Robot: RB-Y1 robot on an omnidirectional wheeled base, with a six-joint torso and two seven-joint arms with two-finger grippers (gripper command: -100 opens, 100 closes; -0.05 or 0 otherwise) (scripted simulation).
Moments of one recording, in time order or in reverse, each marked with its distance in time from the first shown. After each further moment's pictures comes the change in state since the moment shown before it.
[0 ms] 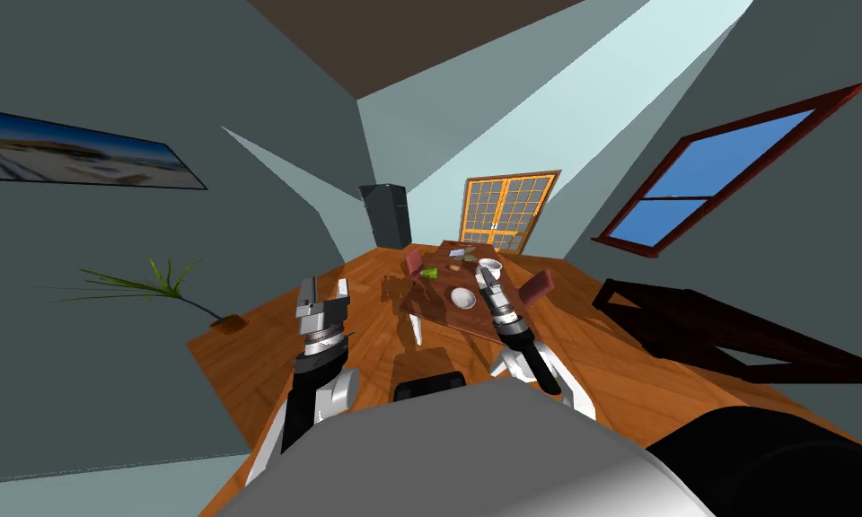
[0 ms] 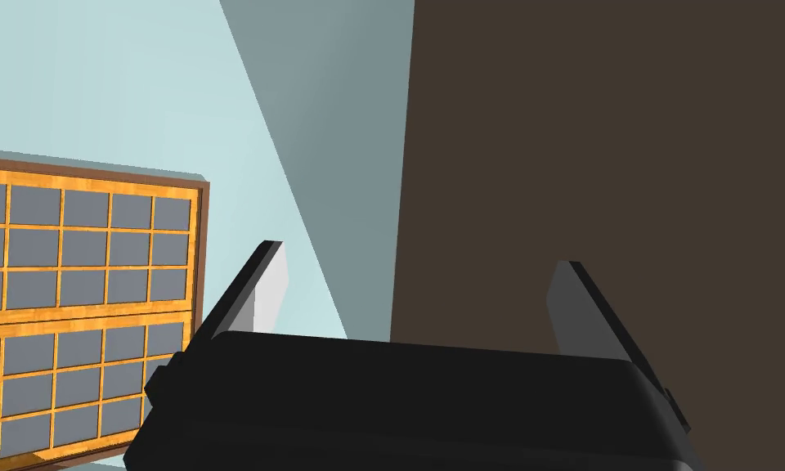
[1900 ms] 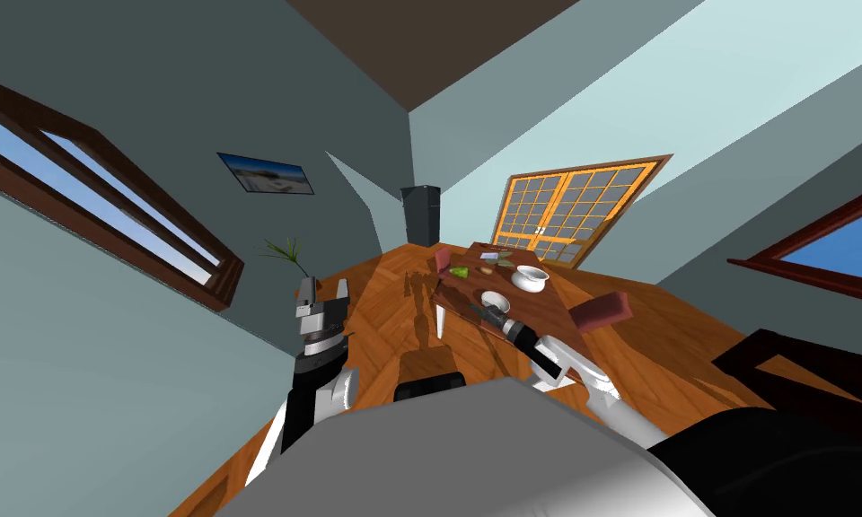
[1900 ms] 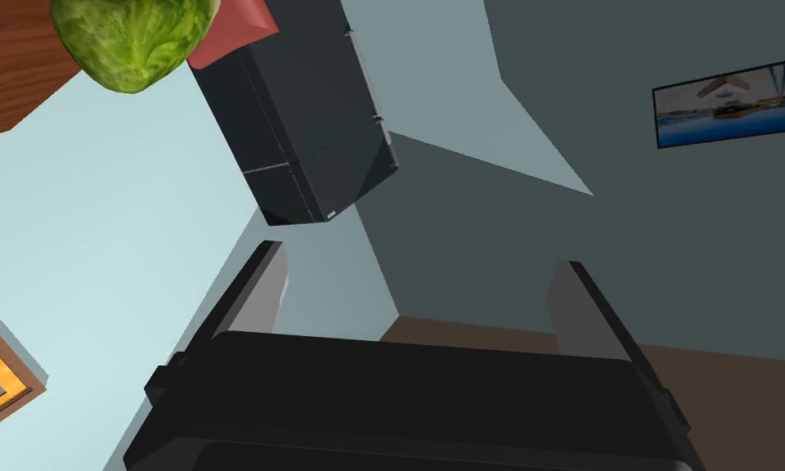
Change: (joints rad) left arm 0.000 0.000 0.000 0.000 0.000 0.000 0.000; right arm -0.057 -0.501 0.076 0.377 0.339 0.191 0.131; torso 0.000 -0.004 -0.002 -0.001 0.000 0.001
